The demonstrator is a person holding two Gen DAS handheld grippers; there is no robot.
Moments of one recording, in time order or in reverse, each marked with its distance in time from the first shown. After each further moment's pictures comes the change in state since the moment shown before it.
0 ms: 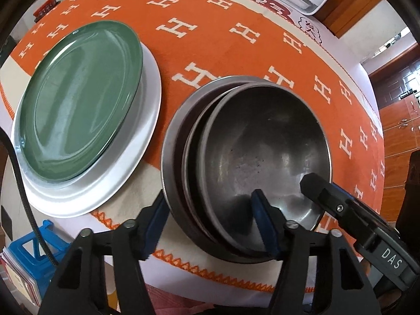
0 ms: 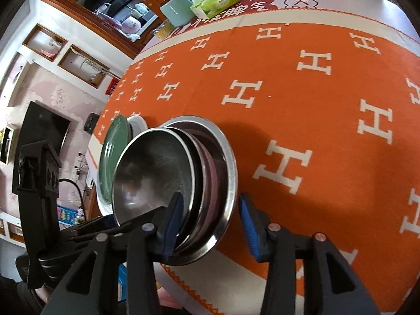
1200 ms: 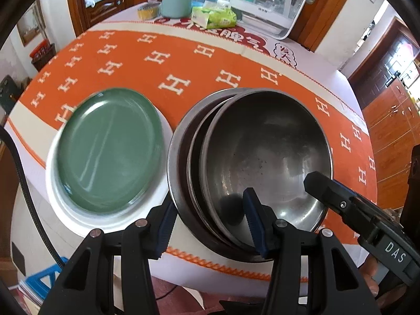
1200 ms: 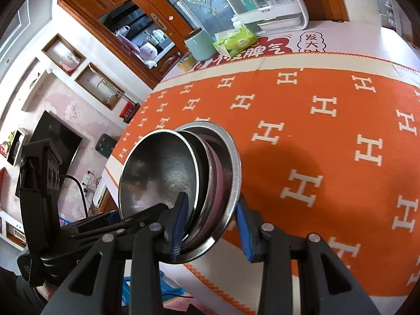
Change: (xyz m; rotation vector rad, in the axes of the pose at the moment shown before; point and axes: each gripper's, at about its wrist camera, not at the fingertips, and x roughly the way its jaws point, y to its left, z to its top) left arm -0.079 0.009 -0.002 0.148 -0.182 0.010; right arm -0.046 0.051 -0.009 -0.025 -0.204 0.022
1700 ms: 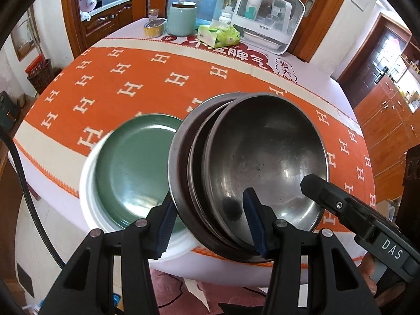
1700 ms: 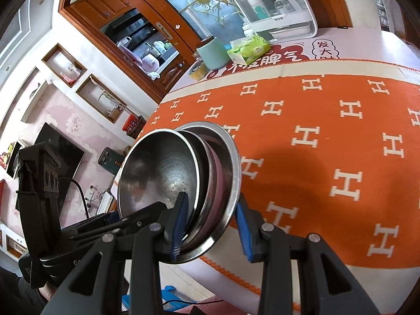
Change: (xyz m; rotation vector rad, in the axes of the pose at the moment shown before) left arm -0.035 0.075 0.019 0.066 -0.052 -0.044; right arm 0.023 0.073 -0.006 0.041 -0.075 -0.015
